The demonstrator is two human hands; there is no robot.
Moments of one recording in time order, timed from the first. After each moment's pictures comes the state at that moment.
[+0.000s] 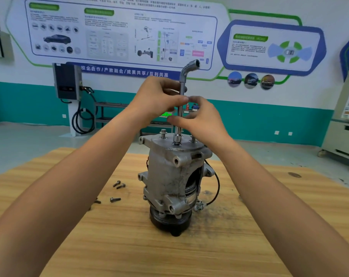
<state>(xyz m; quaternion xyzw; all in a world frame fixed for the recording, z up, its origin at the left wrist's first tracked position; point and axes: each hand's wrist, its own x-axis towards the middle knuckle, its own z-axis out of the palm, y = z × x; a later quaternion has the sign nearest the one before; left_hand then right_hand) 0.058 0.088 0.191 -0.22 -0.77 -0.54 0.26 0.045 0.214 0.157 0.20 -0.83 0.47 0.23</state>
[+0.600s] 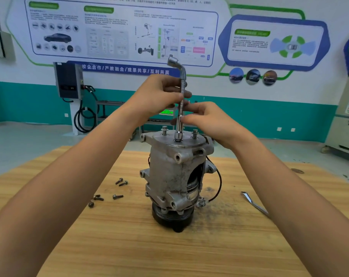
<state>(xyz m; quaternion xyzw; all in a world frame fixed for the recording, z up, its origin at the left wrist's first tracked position) 0.060 0.084 0.190 -0.26 -0.77 -0.55 0.20 0.044 0.232 0.162 0.29 -0.83 0.46 0.11</state>
